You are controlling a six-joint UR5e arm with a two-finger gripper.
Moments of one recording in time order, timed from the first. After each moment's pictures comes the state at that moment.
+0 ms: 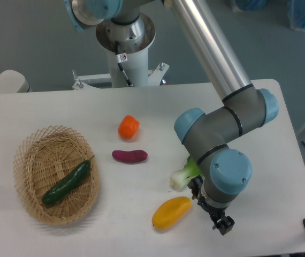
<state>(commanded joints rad) 2.48 -2.34 -1.09 -1.27 1.55 1.51</state>
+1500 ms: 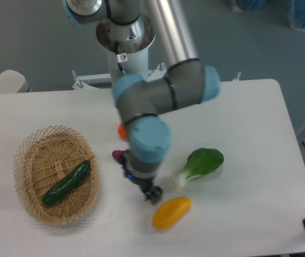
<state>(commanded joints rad) 2.18 -2.06 -1.44 -1.27 1.46 0.98</state>
